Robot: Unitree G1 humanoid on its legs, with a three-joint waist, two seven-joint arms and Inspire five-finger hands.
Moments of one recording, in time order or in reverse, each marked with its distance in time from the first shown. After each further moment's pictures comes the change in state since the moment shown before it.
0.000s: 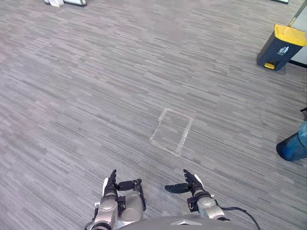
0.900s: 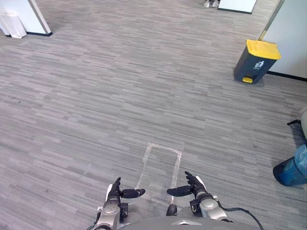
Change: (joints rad) left arm 0.017 -0.008 -0.043 0.035 0.045 0.022 -0.015; right arm 0.014 -0.031 -0.027 -0.015 -0.033 0.010 -0.003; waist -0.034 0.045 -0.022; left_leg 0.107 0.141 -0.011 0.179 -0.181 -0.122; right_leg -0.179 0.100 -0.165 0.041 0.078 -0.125
